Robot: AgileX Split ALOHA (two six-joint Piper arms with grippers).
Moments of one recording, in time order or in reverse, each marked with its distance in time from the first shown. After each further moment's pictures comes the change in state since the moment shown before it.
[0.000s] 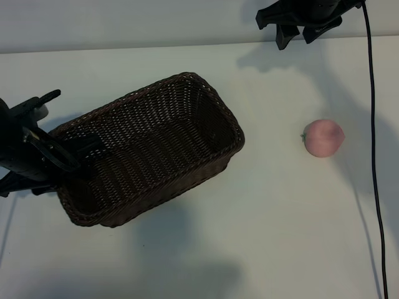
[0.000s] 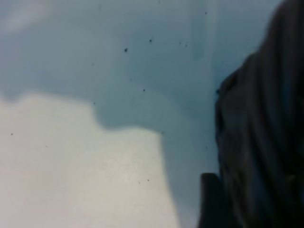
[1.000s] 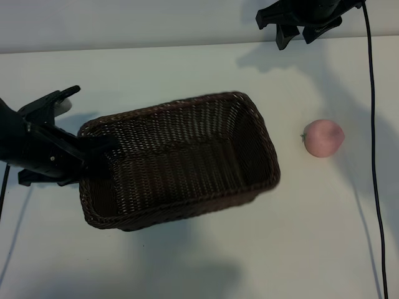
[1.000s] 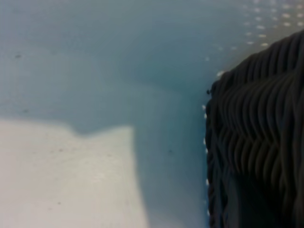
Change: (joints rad) left arm 0.000 0.001 -0.011 -0.349 0.022 0.489; right arm 0.000 0.000 0.000 0.002 0.000 0.000
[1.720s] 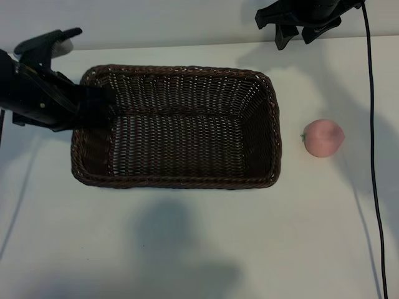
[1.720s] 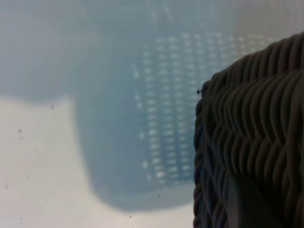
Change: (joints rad) left arm 0.014 0.003 -0.289 0.089 0.170 0.050; right arm 0.000 0.000 0.000 0.008 0.000 0.000
